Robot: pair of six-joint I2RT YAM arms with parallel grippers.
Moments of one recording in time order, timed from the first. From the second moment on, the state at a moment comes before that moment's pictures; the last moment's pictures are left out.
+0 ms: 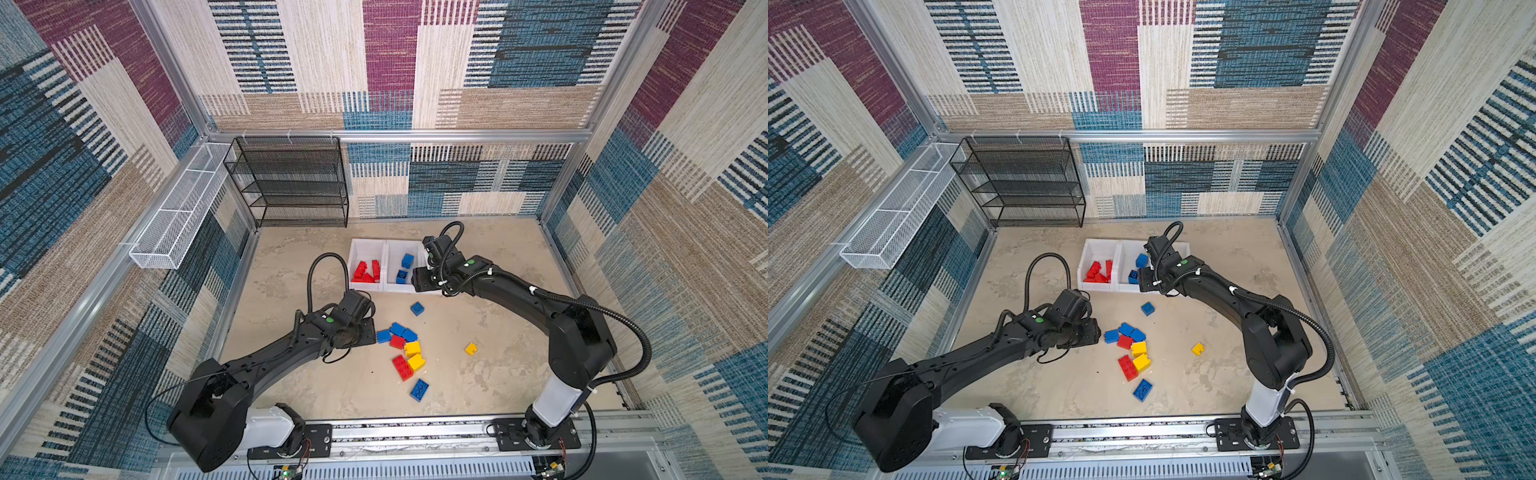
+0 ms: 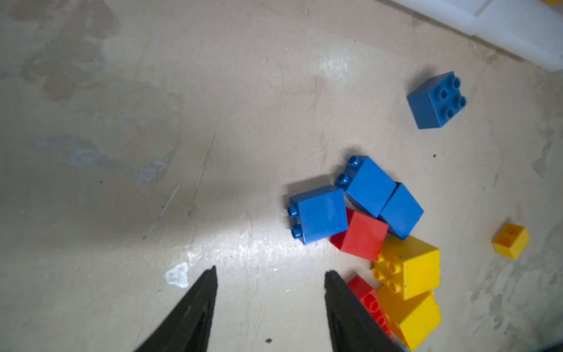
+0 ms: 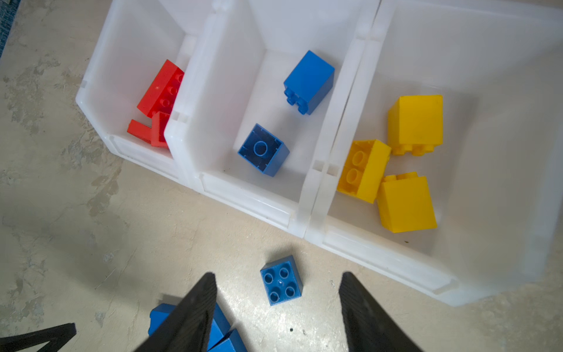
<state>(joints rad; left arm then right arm) -0.65 1.36 0.79 -0.54 -0.02 -0.71 0.60 1.72 1.32 -0.52 0.01 0.39</state>
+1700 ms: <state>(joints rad) -0.73 1.66 0.96 -0.54 0.01 -0.67 0.60 1.60 1.16 -0.46 0.03 0.49</state>
